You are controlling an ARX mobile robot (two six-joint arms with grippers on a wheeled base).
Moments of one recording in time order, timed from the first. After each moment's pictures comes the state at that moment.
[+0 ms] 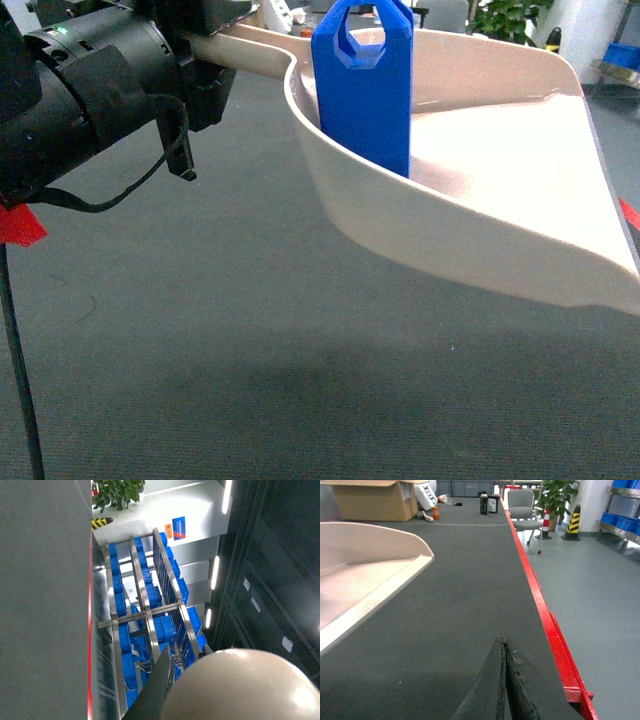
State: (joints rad) left arm -0.29 1.88 0.85 1.28 0.18 -1.41; right arm 0.00 0.42 0.14 0.27 0.00 -0.02
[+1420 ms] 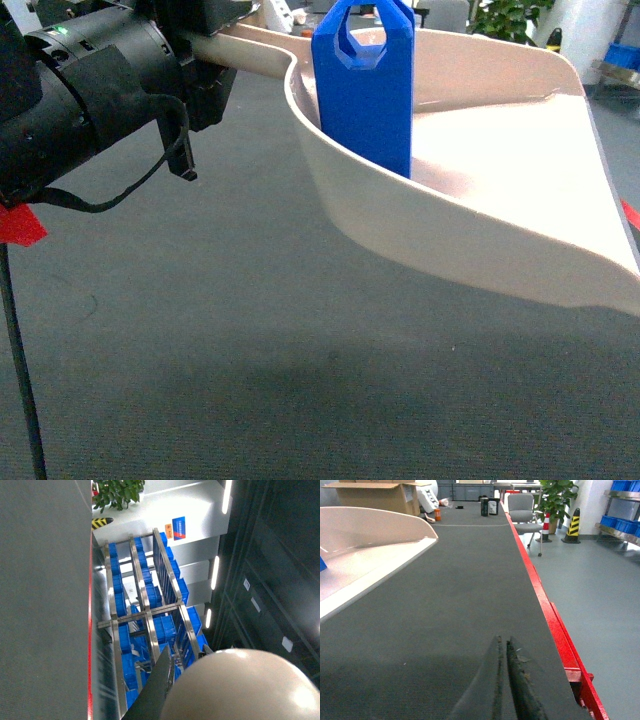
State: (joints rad) left arm -0.29 1.88 0.85 1.28 0.18 -1.42; right arm 0.00 0.00 0.01 0.00 0.00 -0.01
